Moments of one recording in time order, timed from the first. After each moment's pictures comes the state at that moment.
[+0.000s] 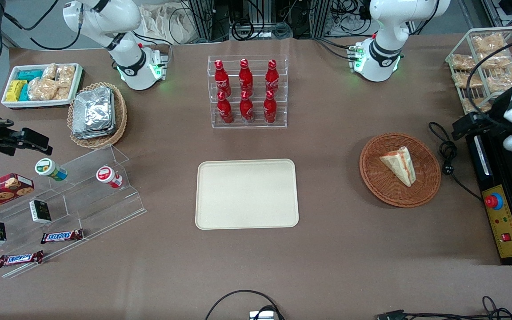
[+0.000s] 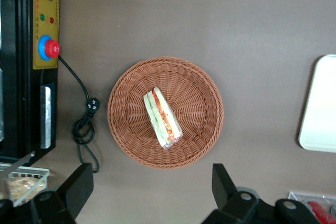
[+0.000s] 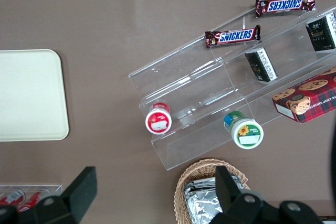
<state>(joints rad) 0.04 -0.02 -0.04 -1.73 0.01 1.67 -0.15</state>
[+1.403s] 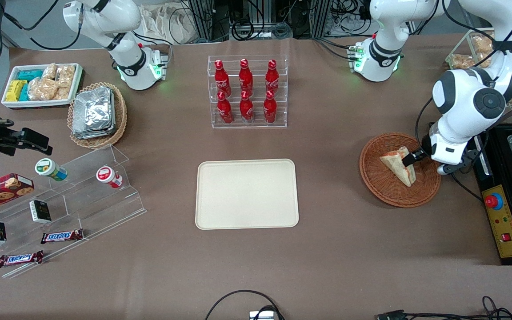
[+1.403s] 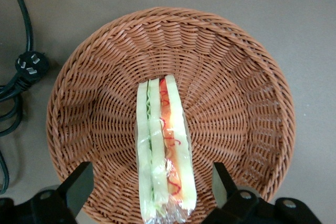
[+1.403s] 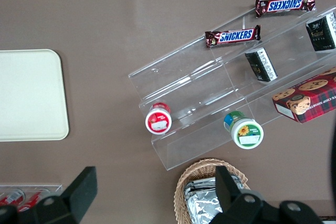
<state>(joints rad) 0.04 0.03 -0.02 -2.39 0.01 2.41 -0.46</state>
